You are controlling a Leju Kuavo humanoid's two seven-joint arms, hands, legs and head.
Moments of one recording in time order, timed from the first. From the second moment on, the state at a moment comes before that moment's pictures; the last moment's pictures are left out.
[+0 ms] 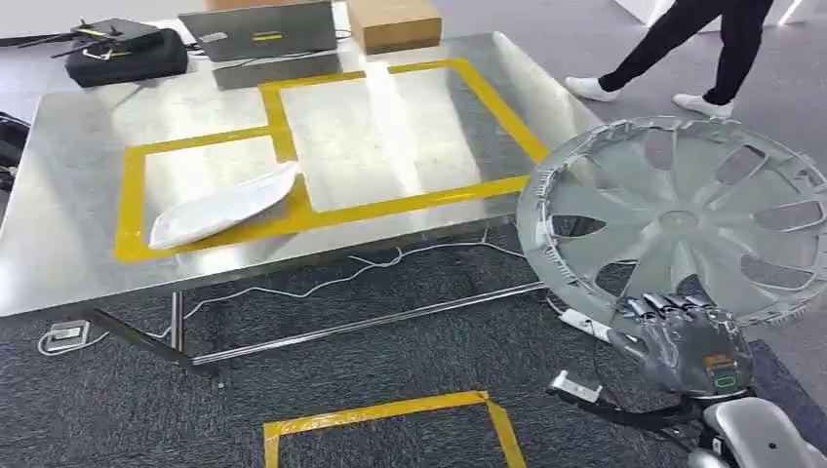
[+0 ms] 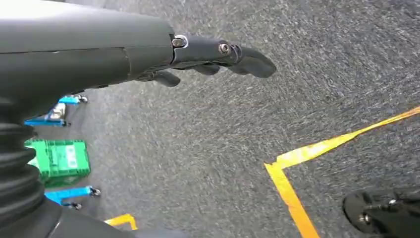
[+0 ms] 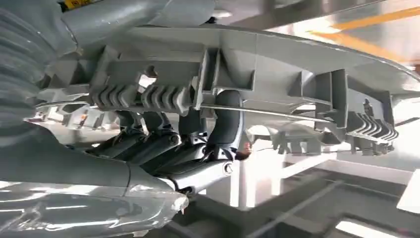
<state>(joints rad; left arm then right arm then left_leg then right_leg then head) -0.06 -0.22 1.18 -0.26 -1.45 0.08 0.04 0.28 -0.23 0.01 -1.95 1.46 -0.32 -0.11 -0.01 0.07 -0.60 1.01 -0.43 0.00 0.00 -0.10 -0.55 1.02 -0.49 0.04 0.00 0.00</state>
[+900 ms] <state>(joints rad) -0.05 -0.22 1.19 -0.26 -1.47 0.09 0.04 0.28 -0.23 -0.01 -1.95 1.45 -0.32 -0.13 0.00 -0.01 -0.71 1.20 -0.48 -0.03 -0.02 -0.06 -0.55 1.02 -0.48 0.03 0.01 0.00</state>
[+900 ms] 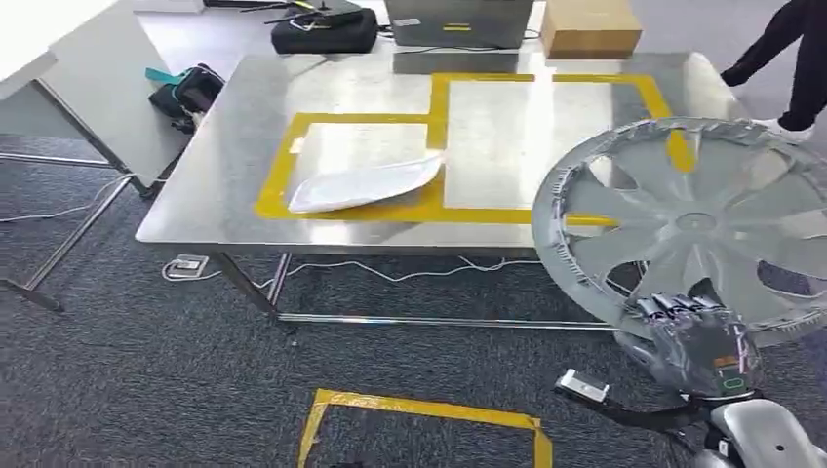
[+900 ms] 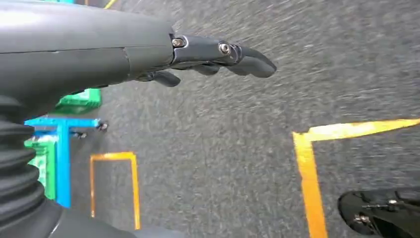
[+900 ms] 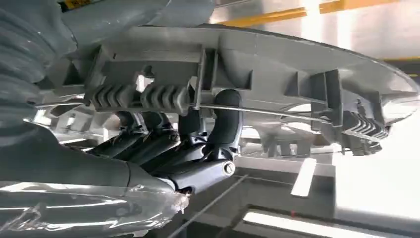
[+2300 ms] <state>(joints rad) -0.05 -0.24 1.21 -0.26 -1.46 0.03 -0.12 0.32 -0.20 -0.13 -1.95 1.38 -0.26 -0.11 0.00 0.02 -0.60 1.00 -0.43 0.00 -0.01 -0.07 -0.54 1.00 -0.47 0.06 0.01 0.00</state>
